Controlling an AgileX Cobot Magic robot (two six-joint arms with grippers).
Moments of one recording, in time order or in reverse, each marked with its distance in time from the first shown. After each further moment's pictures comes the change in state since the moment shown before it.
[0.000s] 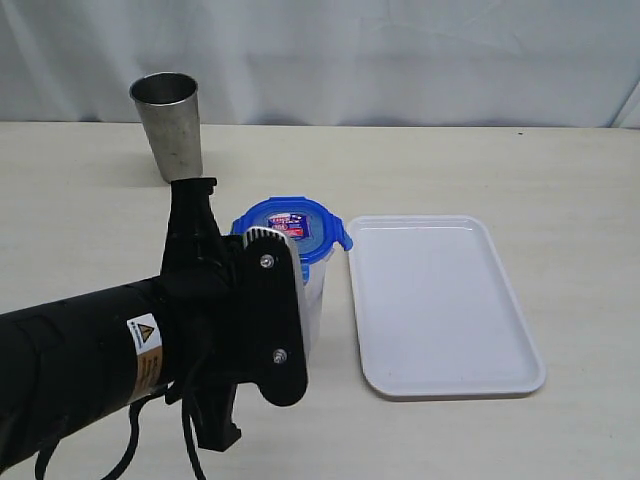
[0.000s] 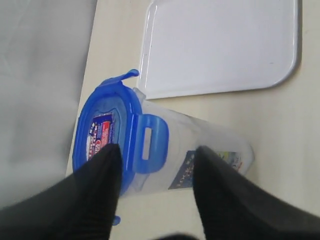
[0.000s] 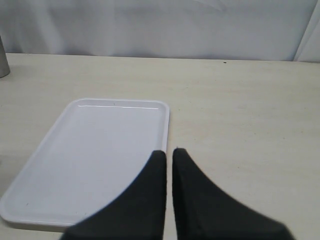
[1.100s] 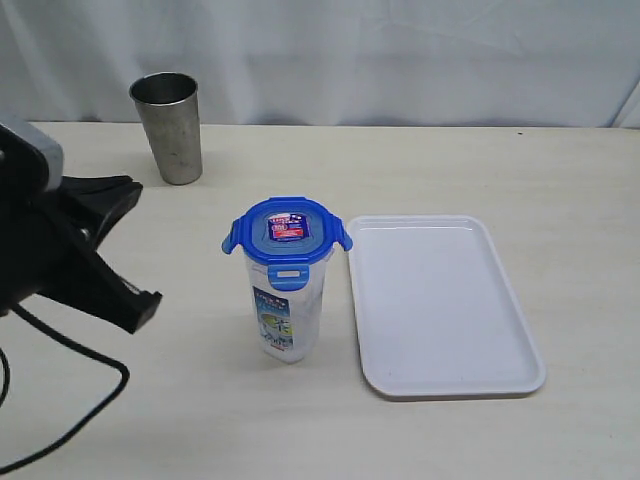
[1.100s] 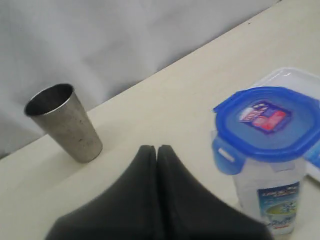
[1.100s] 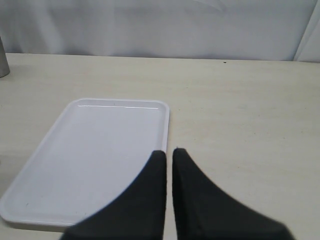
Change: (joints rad) left arm 0.252 -0.326 0.182 0.279 0.028 -0.917; right arm 0.000 0.000 0.000 0.000 0.000 0.000
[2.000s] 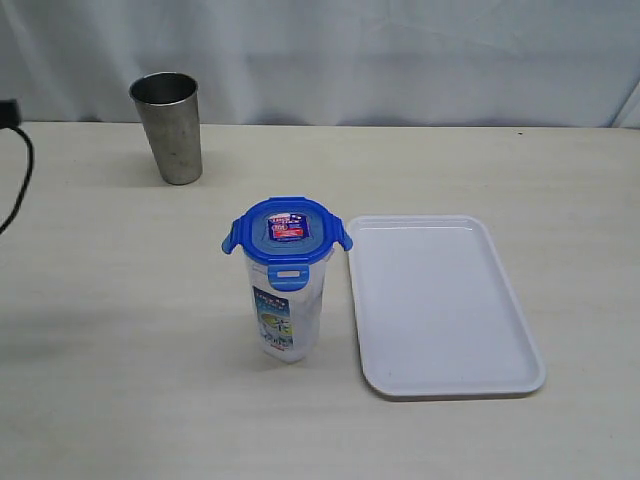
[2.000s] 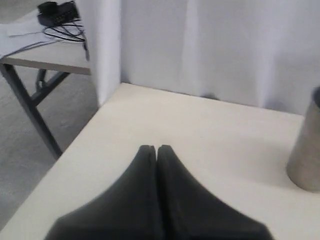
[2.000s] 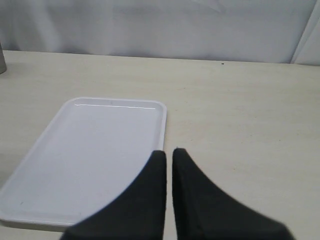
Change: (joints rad) left arm 0.682 0.373 -0.259 0.018 0.066 -0.298; right arm 0.000 0.000 0.000 -0.021 0.000 0.000
